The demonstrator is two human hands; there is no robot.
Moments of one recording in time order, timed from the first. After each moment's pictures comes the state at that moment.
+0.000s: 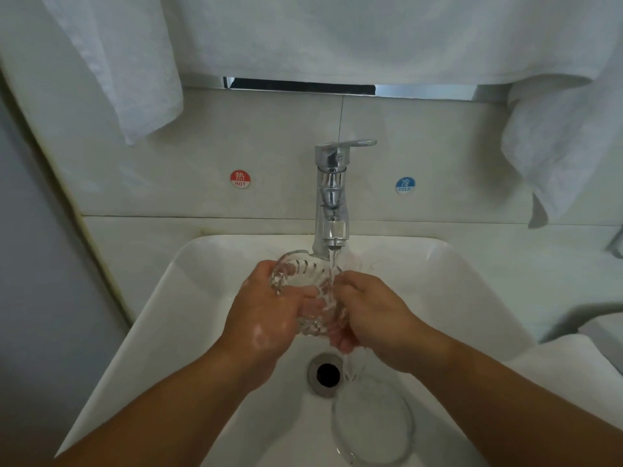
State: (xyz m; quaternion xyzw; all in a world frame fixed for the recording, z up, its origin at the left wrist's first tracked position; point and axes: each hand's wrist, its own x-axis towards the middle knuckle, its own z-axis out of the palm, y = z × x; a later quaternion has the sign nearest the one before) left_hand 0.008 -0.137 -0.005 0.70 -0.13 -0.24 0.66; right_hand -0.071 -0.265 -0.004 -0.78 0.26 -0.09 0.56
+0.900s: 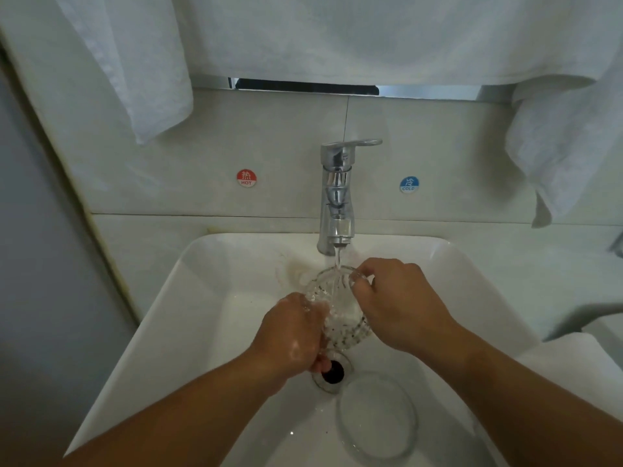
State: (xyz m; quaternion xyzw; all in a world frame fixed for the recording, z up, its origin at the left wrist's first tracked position) left_hand 0.000 -0.145 -0.027 0.79 -0.21 -0.28 0.50; right_hand -0.083 -0.277 0.012 -0.93 0.27 -0.15 0.23
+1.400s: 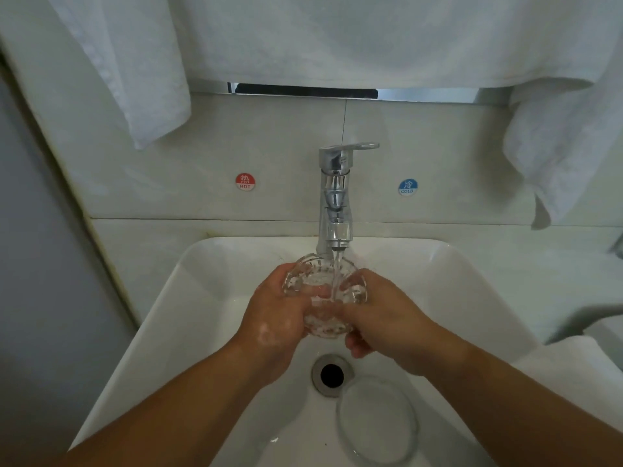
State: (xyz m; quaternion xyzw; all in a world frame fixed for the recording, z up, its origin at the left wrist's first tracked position) left_hand 0.010 -0.145 -0.016 0.63 -0.14 -0.28 0.71; right_hand -0.081 -0.266 0.005 -0.78 0.25 -0.07 0.57
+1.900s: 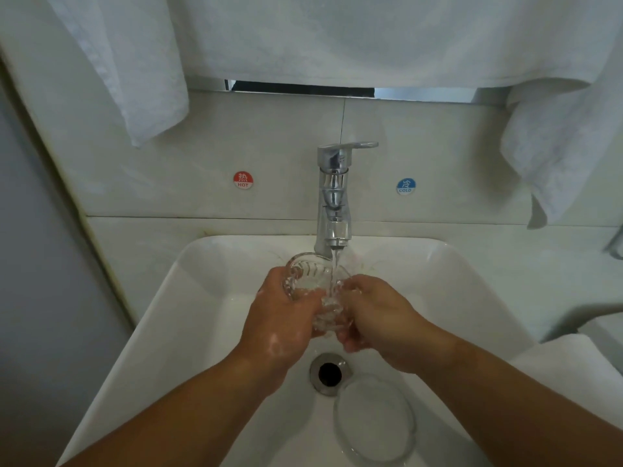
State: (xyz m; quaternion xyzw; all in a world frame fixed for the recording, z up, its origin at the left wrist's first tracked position) left_hand 0.002 -0.144 -0.018 0.70 -0.16 -0.23 0.66; right_hand -0.077 -0.264 0.000 -0.73 0.29 -0.06 0.61
